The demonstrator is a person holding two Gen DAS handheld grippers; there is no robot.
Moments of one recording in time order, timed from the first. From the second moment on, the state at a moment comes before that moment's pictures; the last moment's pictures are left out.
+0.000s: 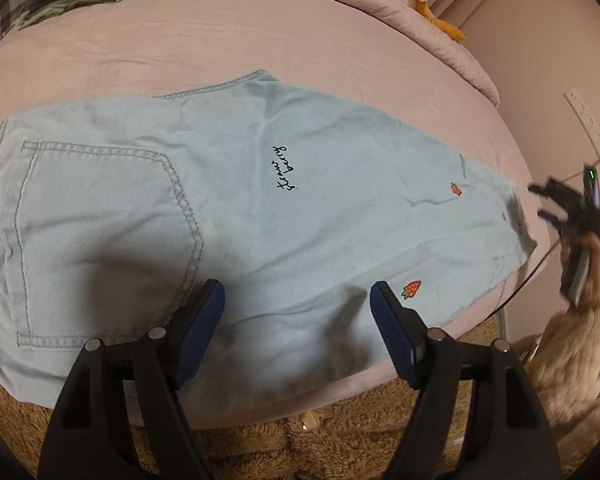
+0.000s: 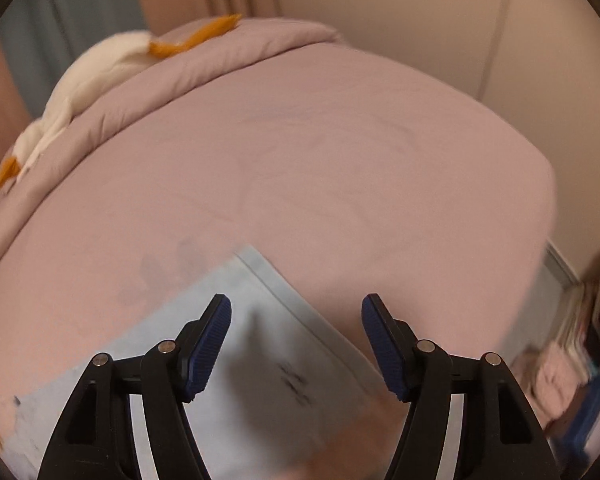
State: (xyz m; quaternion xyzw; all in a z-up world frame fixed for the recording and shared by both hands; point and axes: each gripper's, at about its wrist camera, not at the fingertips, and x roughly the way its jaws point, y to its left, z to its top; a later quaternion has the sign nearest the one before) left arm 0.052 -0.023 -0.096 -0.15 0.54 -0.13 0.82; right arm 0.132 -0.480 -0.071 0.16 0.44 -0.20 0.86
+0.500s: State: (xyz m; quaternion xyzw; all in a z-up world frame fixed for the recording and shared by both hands) left arm 0.055 -0.019 -0.100 -0.15 0.55 -0.12 0.82; right arm 0.188 -0.472 -0.091 0.19 0.44 -0.18 0.86
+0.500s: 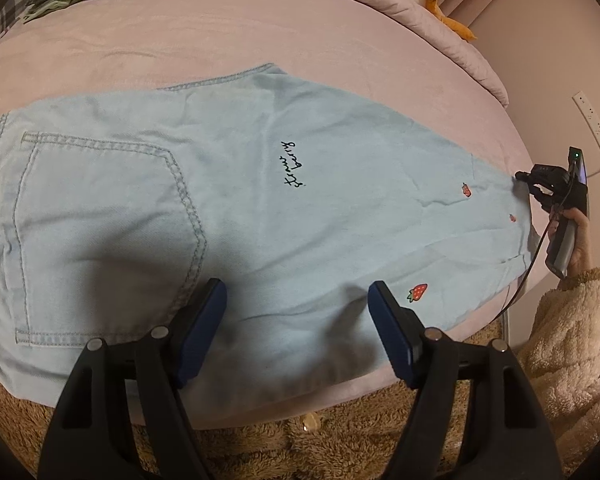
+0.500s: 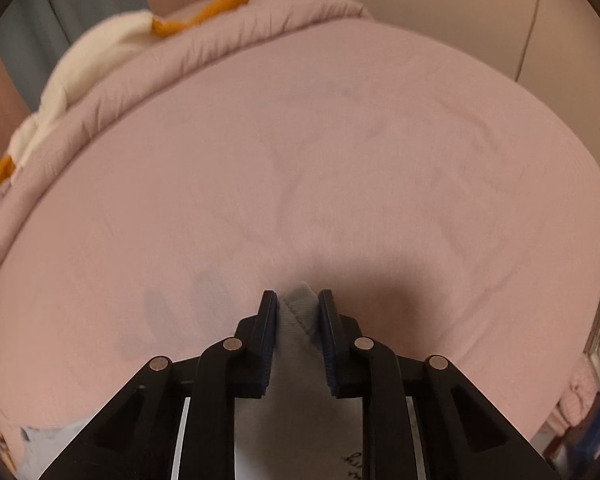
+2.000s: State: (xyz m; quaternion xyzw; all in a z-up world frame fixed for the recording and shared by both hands) left arm 0.056 -0.027 -0.102 -0.15 0.54 -0.12 0.82; right arm 0.080 -0.498 -0.113 0.22 0.43 -0.26 0.84
